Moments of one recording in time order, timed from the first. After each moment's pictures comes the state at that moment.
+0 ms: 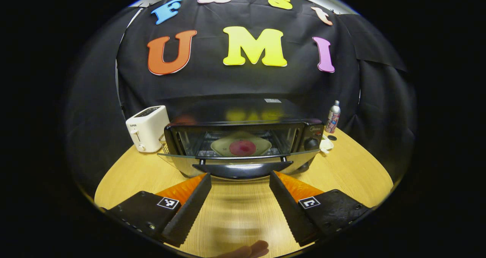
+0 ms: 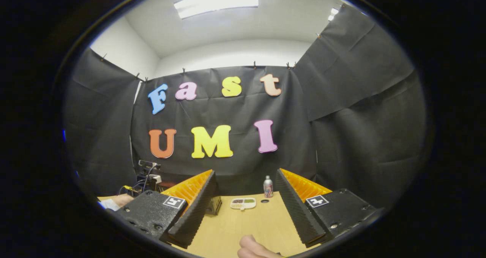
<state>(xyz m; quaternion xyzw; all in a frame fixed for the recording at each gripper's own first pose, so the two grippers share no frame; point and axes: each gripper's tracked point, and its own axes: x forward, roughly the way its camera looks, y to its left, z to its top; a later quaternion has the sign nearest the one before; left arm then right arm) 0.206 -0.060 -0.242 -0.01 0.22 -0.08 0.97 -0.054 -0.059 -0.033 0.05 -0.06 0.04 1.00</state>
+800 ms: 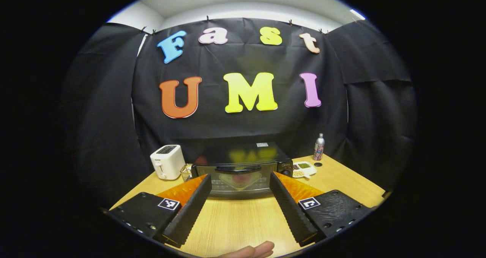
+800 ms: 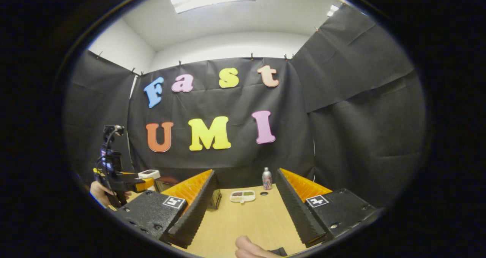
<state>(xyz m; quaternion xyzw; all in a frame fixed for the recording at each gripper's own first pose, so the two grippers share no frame) 0.077 -0.051 -0.095 -0.01 0.08 -0.08 0.99 -0.054 -0.046 -0.041 0.06 -0.02 0.03 1.00</state>
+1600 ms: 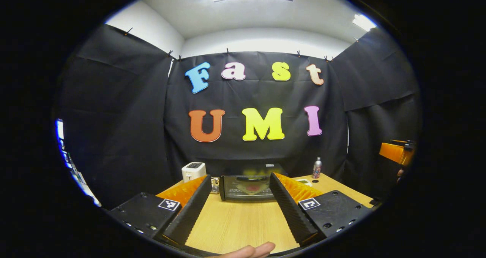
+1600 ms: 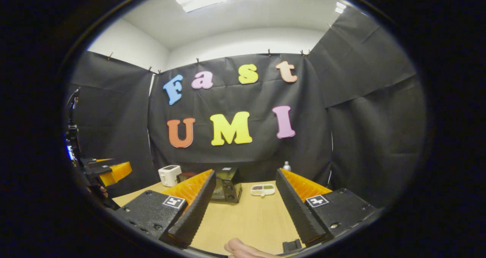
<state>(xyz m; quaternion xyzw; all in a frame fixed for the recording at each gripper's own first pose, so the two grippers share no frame) -0.083 0.001 -0.036 -0.04 -0.01 -0.04 1.00 -0.095 0.010 -0.036 0.06 -0.01 0.11 0.99</state>
